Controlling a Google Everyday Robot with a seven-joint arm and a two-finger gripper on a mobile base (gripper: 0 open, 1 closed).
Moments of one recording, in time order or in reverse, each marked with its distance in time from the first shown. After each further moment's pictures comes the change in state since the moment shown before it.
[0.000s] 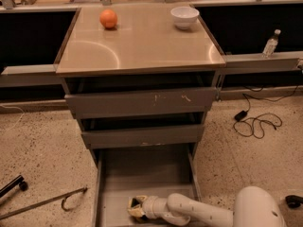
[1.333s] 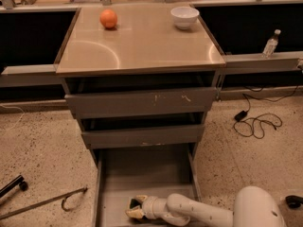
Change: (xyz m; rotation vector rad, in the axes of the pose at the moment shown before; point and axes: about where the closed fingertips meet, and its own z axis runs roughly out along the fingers) arm 0.000 0.000 0.000 0.000 0.000 0.000
